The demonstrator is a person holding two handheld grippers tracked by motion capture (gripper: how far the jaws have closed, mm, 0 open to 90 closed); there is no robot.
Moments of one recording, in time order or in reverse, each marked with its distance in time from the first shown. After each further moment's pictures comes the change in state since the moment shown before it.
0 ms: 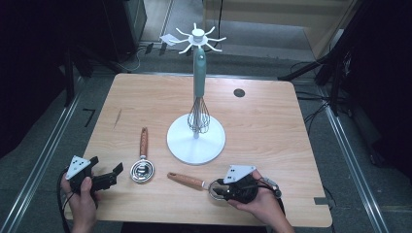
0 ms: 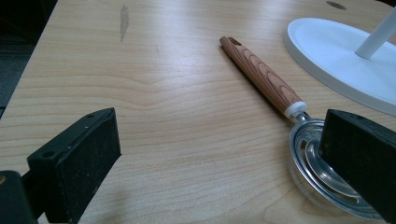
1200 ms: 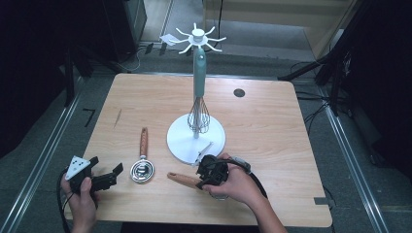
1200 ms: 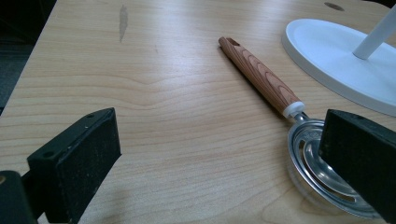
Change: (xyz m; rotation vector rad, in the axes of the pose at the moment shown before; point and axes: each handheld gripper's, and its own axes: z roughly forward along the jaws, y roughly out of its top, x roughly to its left) left arm 0.000 0.000 -0.001 -0.002 -0.008 0.001; right arm -0.006 0.080 0.050 0.367 0.130 0.031
